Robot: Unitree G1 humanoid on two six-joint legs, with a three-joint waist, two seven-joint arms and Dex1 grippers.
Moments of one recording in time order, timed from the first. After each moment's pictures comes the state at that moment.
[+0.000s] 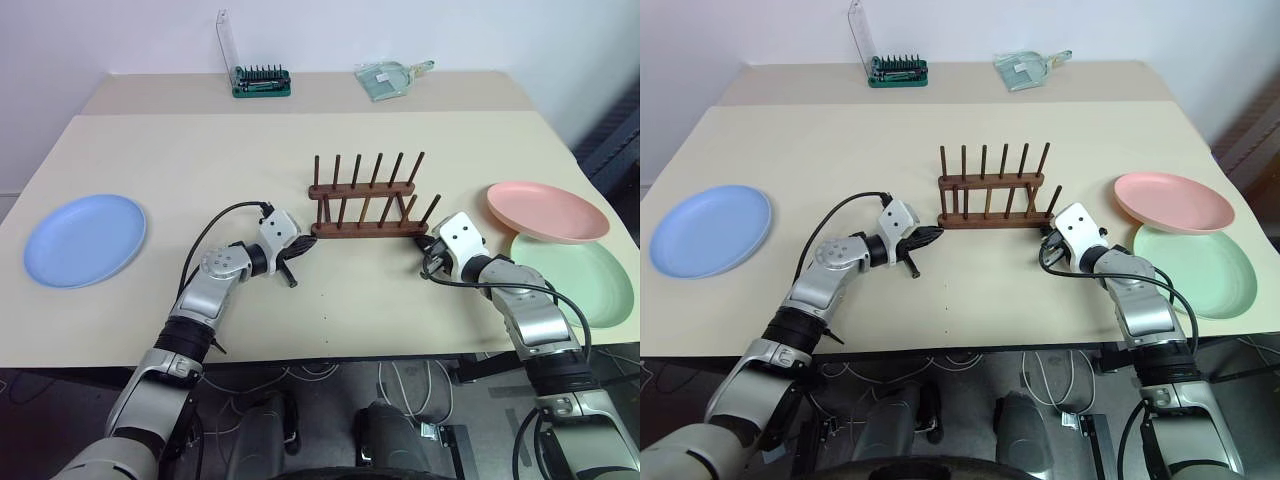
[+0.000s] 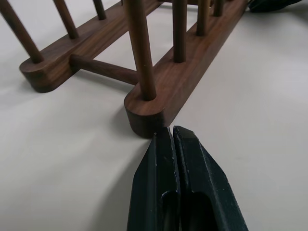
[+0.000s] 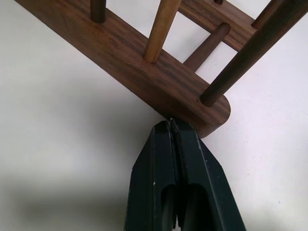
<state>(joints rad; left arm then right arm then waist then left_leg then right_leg) -0.57 0.32 -0.20 0.43 -0.06 0.05 -0.74 -0.35 -0.56 0.04 0.16 0.06 0.25 0.57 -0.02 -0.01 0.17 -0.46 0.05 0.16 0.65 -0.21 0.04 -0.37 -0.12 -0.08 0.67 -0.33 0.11</state>
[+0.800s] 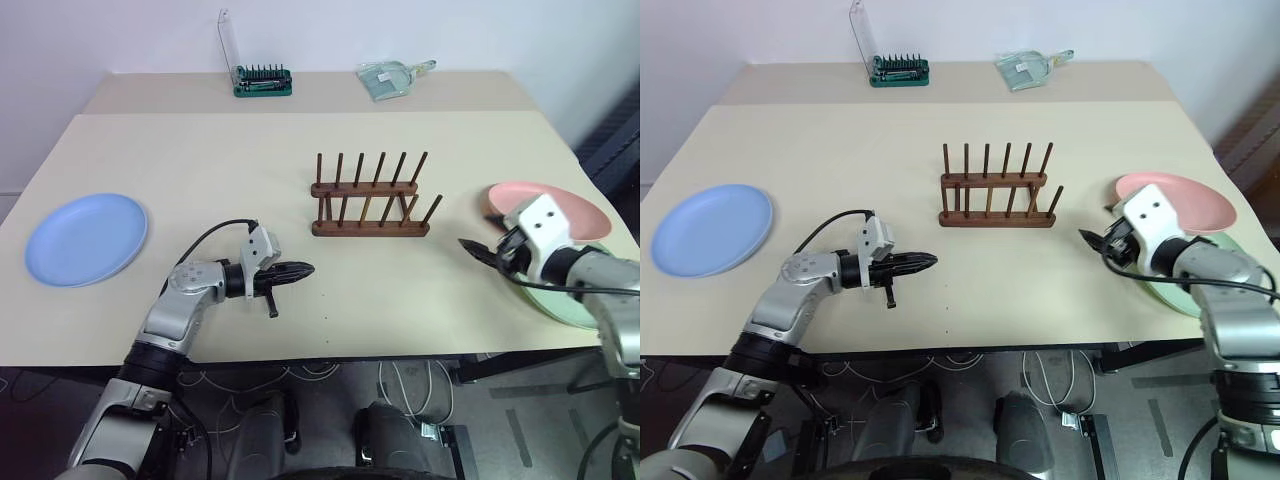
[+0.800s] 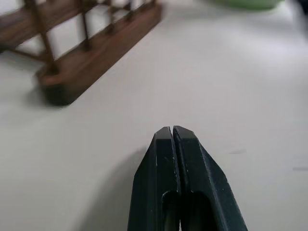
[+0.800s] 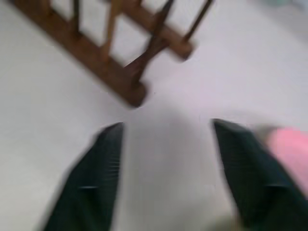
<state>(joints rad) -0.40 0.46 -0.17 0.11 -0.30 0.21 -1.08 -0.19 -0.82 -0.25 -0.18 0.23 0.49 0.73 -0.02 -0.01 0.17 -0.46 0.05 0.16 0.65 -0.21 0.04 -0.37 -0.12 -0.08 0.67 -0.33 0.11</state>
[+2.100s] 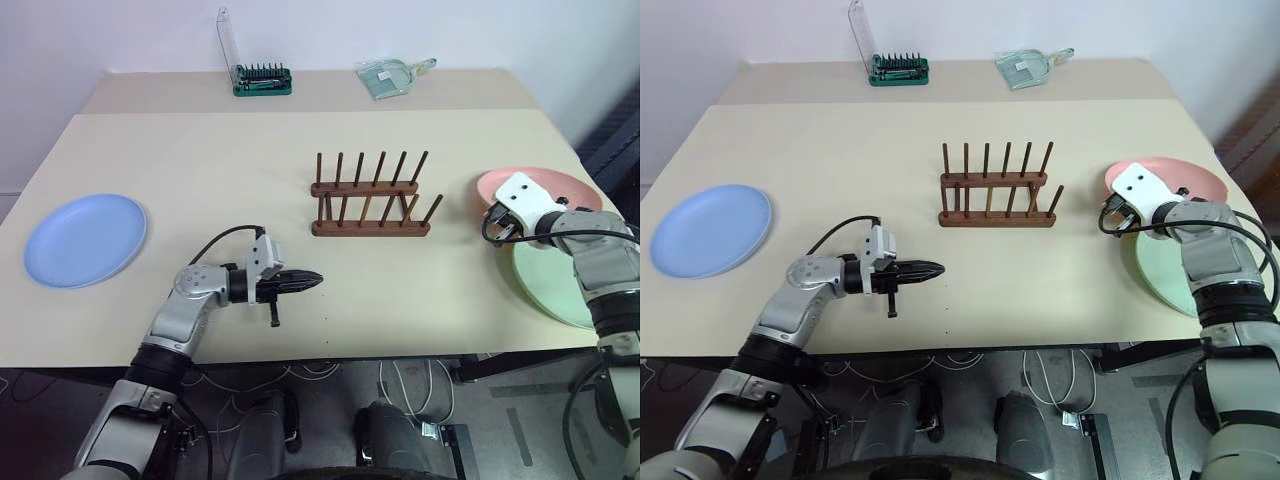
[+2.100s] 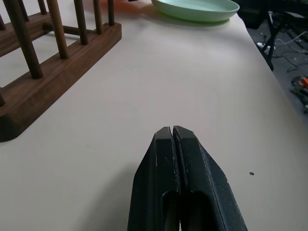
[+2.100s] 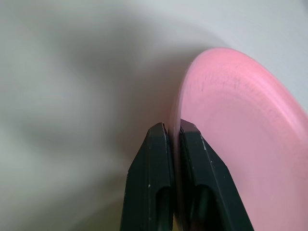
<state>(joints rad) -0.40 0.42 -0.18 0.20 -0.28 0.07 -1.16 -0.62 -0.87 0.09 0.46 -0.13 0.27 0.68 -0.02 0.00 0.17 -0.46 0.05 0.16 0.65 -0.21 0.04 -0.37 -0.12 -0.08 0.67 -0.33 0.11</state>
